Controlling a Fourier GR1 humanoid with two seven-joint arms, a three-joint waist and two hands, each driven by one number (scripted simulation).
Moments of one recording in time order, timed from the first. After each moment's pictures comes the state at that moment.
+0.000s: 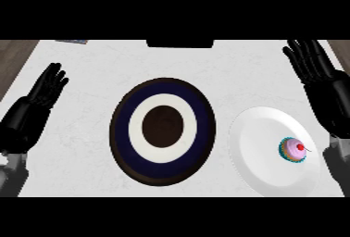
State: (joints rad) left arm -0.18 0.58 -0.14 -1.58 0.36 0.10 -0.04; right arm -0.35 -0.48 0.11 -1.73 -0.28 -0.05 0.04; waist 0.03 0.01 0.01
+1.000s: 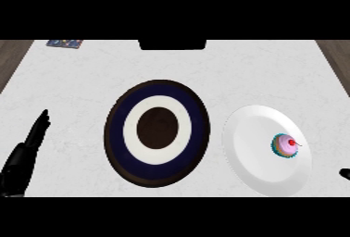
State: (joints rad) left arm 0.10 0.55 -0.15 -1.46 0.10 0.26 -0.16; right arm 0.15 -0.32 -0.27 -1.85 -0.61 -0.03 -0.14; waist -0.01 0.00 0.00
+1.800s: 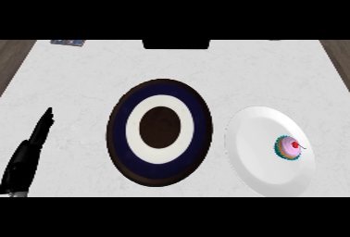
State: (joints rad) left arm 0.08 0.52 -0.13 -1.45 0.07 0.23 -0.15; right arm 0.19 -0.72 -0.27 -1.82 -0.44 0.26 0.16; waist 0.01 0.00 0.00
